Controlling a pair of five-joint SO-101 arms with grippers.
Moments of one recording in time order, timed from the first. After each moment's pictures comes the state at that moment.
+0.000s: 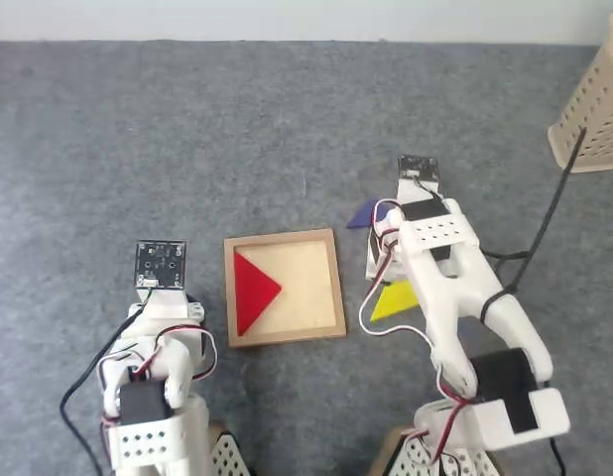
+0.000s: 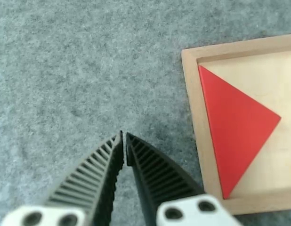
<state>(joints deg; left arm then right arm) -14.2 -103.0 96.9 68.3 -3.6 -17.3 -2.9 32.5 64.2 -18.9</state>
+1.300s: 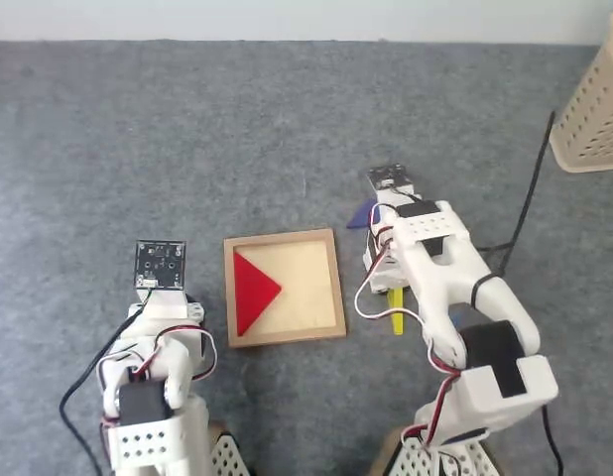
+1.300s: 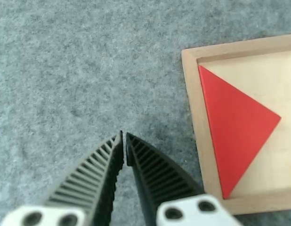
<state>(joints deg) -14.2 -103.0 96.9 68.3 -3.6 -17.0 4.1 31.2 62.3 0.9</state>
